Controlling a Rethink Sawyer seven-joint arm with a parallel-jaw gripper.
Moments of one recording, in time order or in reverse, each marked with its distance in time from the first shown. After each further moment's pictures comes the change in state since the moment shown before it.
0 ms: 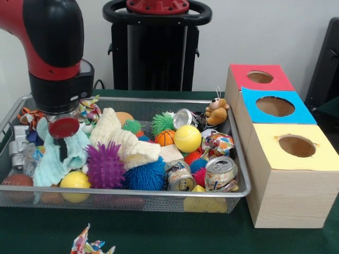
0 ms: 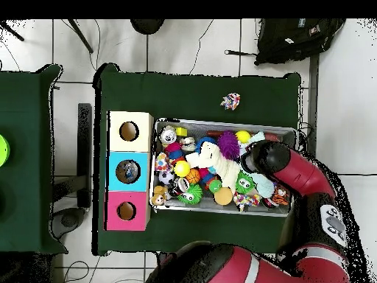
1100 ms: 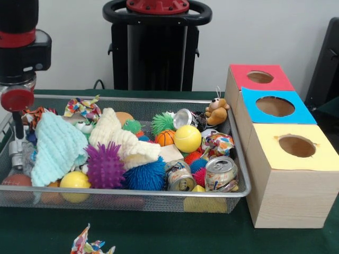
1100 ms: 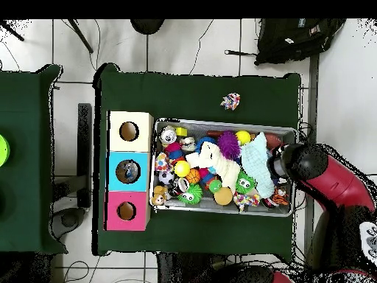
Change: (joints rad) arm -0.093 -0.088 -0.001 -0.030 -0.078 0.080 0.000
